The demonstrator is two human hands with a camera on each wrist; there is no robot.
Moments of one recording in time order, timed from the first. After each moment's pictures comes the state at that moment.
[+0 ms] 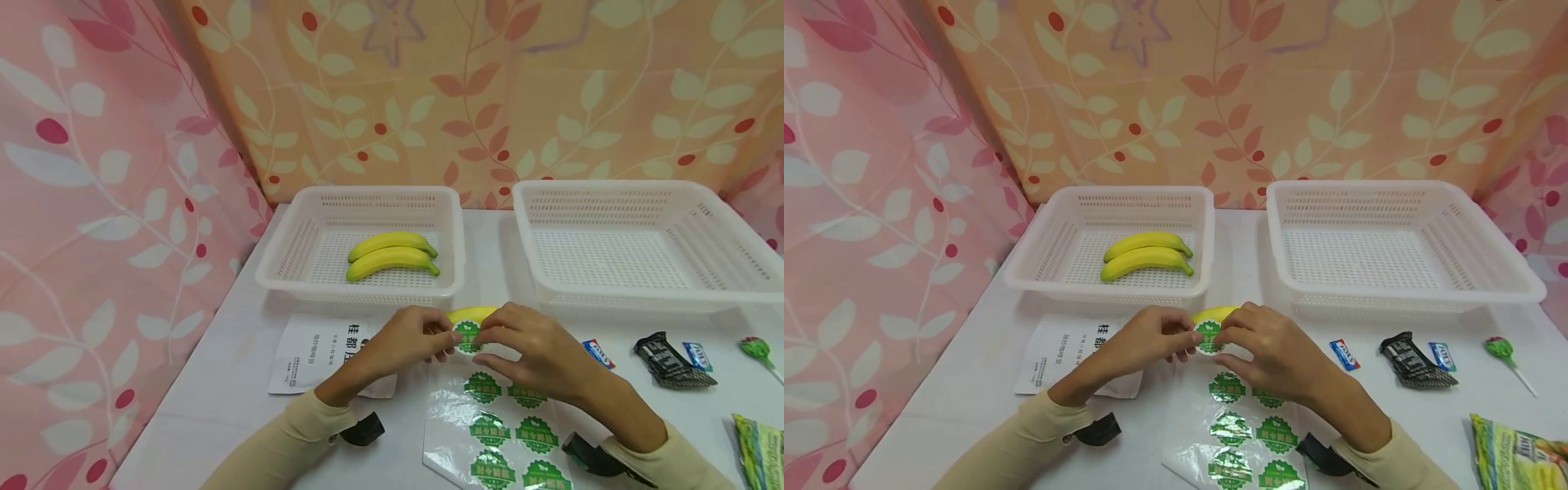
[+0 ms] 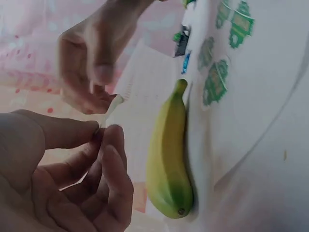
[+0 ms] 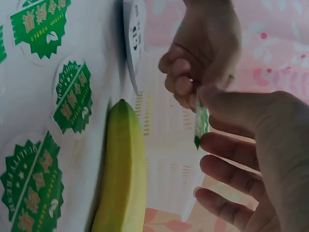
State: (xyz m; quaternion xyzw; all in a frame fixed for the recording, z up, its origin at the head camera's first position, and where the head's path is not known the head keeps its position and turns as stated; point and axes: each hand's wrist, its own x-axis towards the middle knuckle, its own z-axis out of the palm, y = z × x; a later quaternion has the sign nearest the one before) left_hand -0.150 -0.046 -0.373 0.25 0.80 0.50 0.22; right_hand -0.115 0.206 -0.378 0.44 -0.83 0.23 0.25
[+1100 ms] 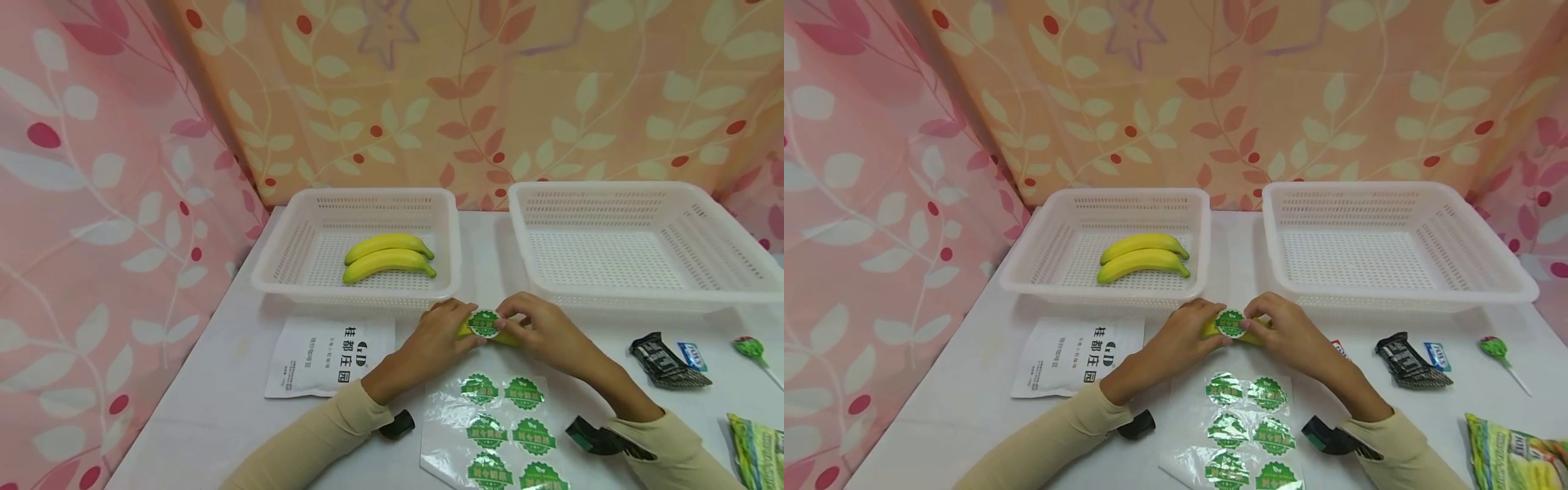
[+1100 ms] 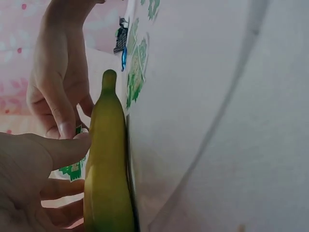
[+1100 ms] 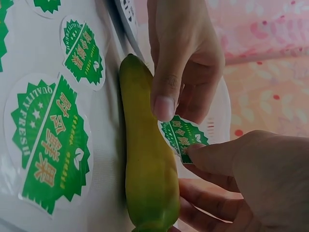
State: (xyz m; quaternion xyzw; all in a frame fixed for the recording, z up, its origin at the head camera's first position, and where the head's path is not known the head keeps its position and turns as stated) left_hand -0.162 0.006 -0.408 0.34 0.90 0.27 0.00; right_hand -0.136 0.234 -0.393 0.18 -0.91 0.38 0.02
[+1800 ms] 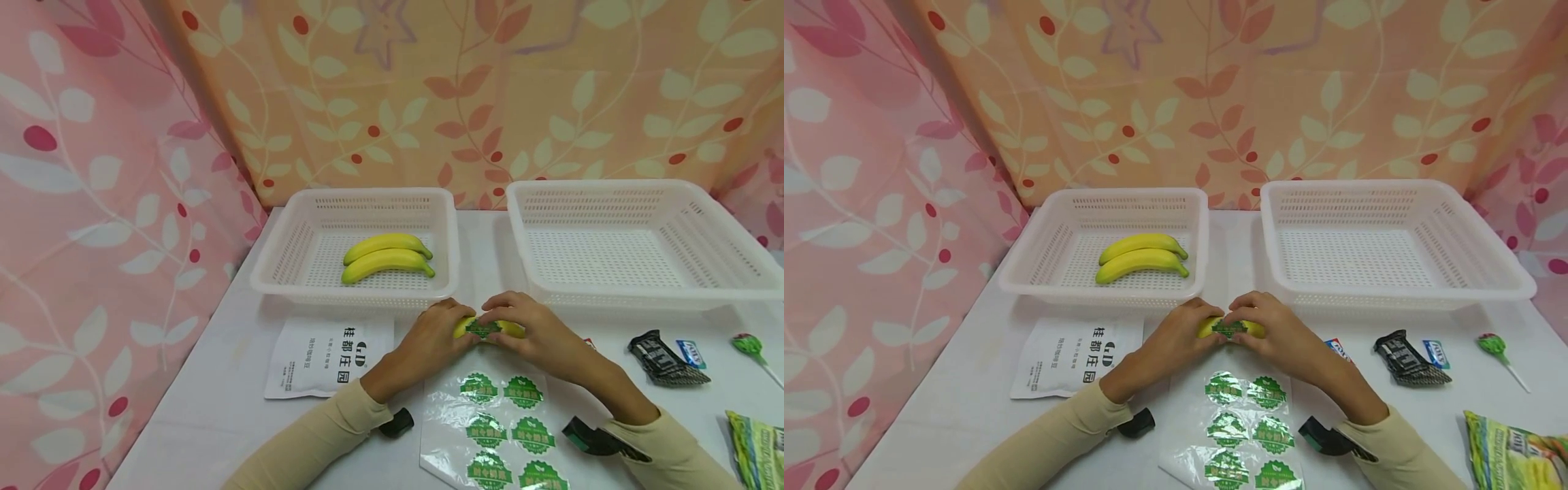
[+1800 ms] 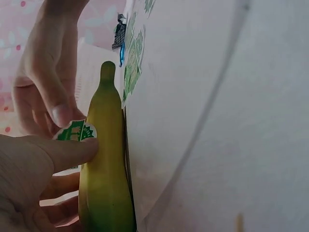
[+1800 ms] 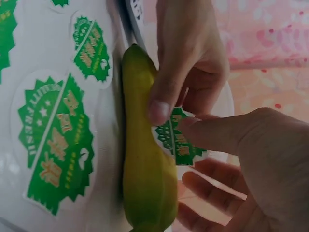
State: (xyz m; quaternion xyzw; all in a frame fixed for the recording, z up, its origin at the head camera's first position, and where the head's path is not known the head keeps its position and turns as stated) left_hand -0.164 0.004 -0.411 0.35 0.89 0.28 -0.01; right_hand -0.133 0.230 -0.398 0.27 -0.90 0.33 0.06
